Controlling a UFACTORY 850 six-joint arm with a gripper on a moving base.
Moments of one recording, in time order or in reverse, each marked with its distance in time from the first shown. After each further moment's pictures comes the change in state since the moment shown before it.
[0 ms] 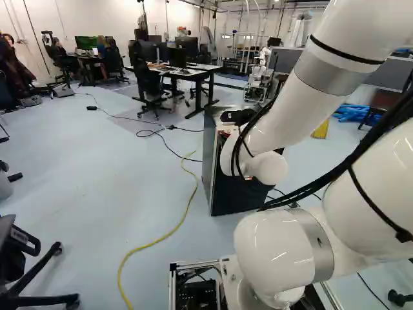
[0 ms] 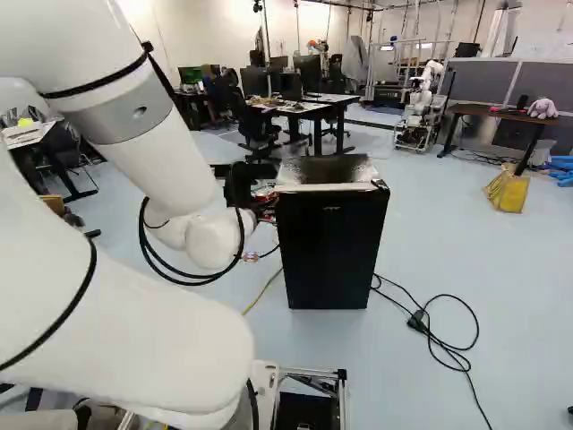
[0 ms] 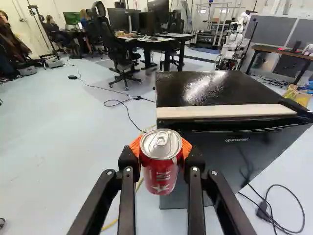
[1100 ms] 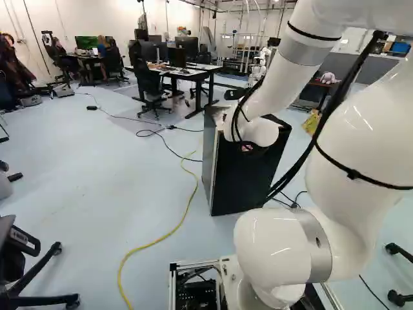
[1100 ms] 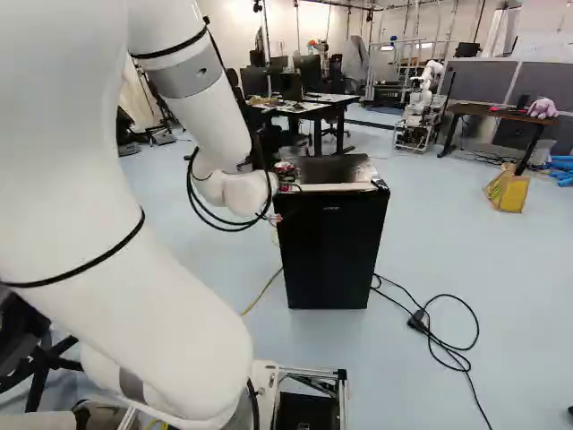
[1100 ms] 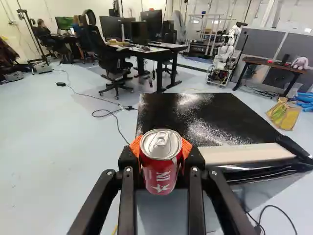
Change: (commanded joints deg) arm -5.5 -12.5 -16.5 -4.2 -1.8 0.0
